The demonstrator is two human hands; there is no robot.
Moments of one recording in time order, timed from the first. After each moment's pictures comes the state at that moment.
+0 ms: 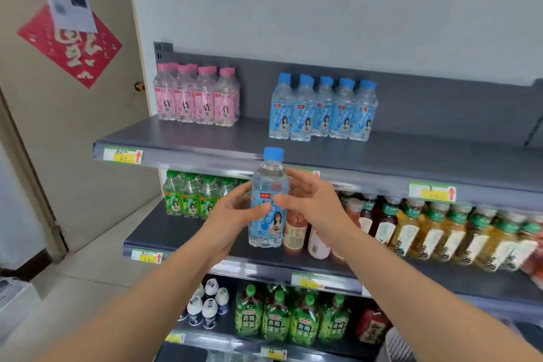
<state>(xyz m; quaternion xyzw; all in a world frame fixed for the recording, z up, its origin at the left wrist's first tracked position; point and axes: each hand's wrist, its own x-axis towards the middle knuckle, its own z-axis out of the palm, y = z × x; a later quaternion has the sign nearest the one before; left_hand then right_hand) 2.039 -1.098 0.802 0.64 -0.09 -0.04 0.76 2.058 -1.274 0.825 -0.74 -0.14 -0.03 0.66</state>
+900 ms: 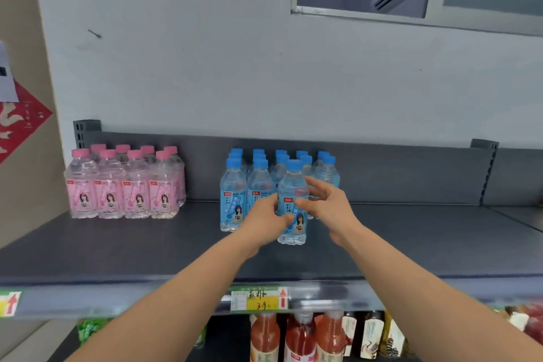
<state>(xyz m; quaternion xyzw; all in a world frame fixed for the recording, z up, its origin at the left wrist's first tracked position) 2.228 -1.220 0.918 0.82 -0.19 0.01 0.54 2.236 -1.374 0.919 -0.74 -0.02 -0.17 0.65</state>
